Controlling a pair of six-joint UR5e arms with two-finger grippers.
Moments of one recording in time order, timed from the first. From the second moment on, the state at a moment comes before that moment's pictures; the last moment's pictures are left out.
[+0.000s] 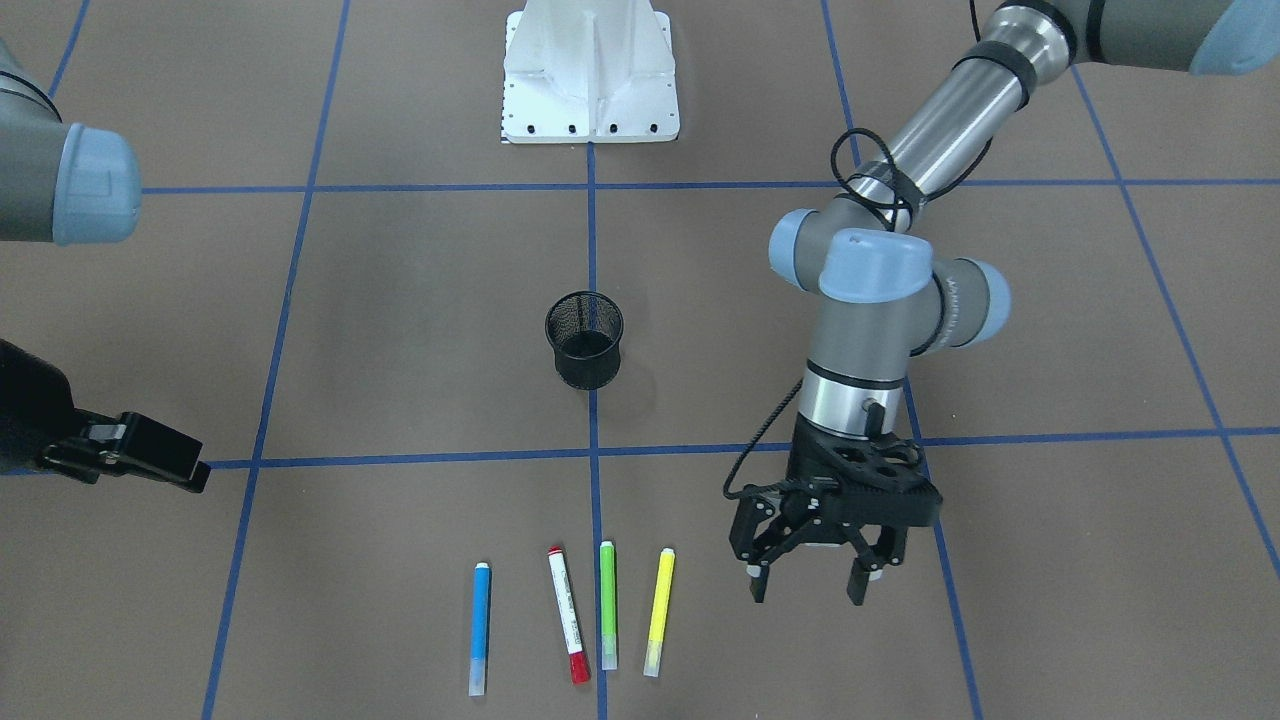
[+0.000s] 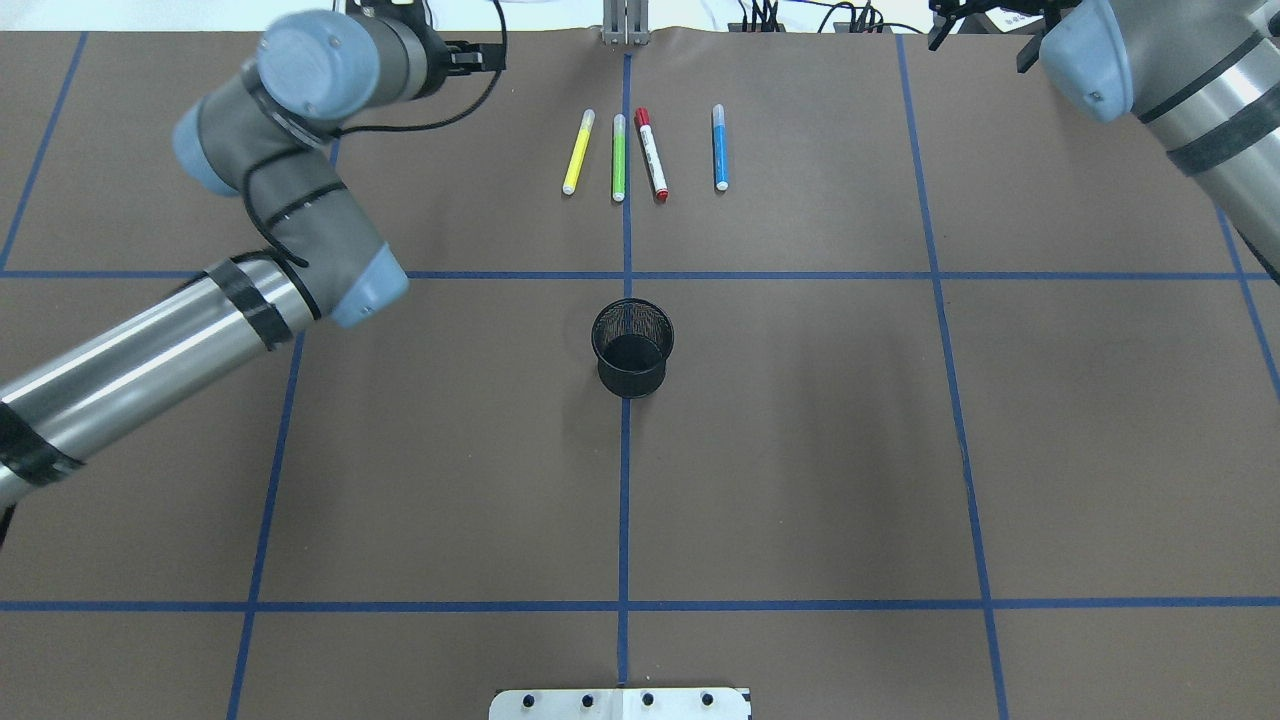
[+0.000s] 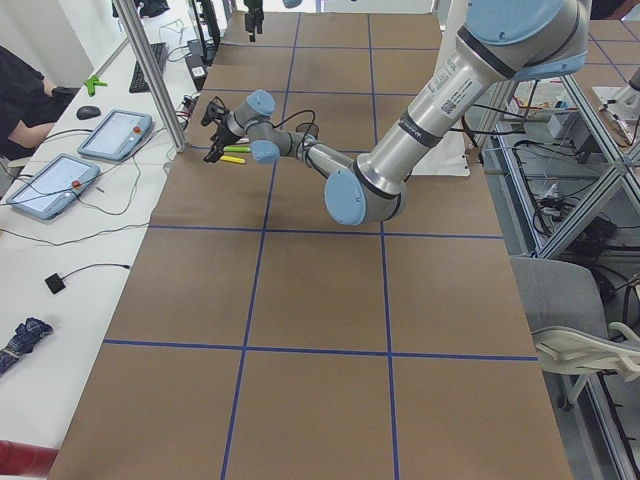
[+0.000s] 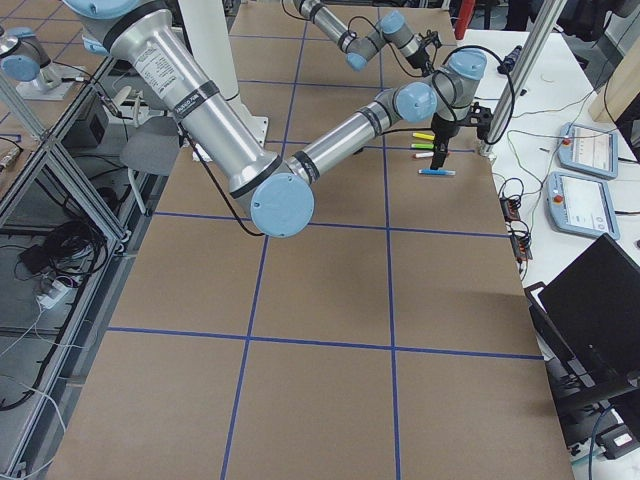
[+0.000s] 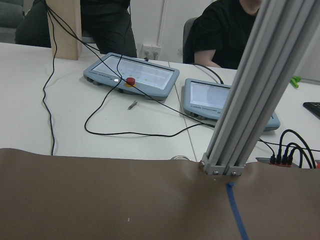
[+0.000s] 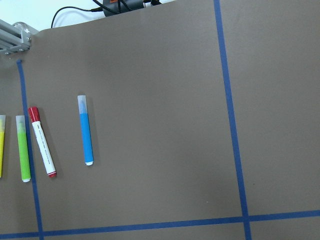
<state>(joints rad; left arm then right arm) -0.88 -2.36 -1.16 -2.27 -1.59 -0.97 1.20 -0.87 1.49 -1.73 2.37 0.73</state>
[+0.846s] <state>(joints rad) -1.23 -2.11 -1.46 -1.57 -2.01 -0.07 1.37 -1.00 1.54 -1.86 2.21 0.47</state>
